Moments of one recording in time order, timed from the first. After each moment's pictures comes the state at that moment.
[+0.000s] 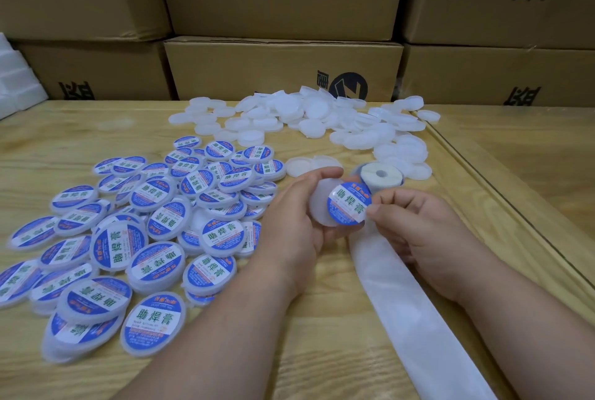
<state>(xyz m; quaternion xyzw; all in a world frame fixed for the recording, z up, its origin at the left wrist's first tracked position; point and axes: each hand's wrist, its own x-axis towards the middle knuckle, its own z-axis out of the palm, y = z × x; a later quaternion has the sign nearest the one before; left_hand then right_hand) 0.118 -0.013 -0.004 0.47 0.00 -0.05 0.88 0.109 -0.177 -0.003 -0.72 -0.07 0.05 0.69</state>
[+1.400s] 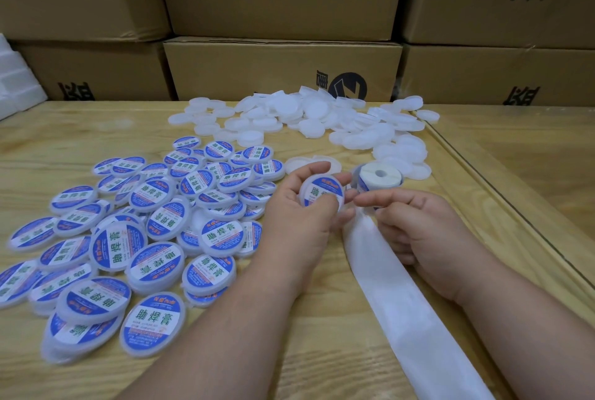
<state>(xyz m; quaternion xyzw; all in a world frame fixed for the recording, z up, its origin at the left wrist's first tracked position) 0.121 -0.016 -0.016 0.53 -0.04 0.03 0.85 0.114 -0.176 -0.006 -0.70 -0.03 0.05 0.71</state>
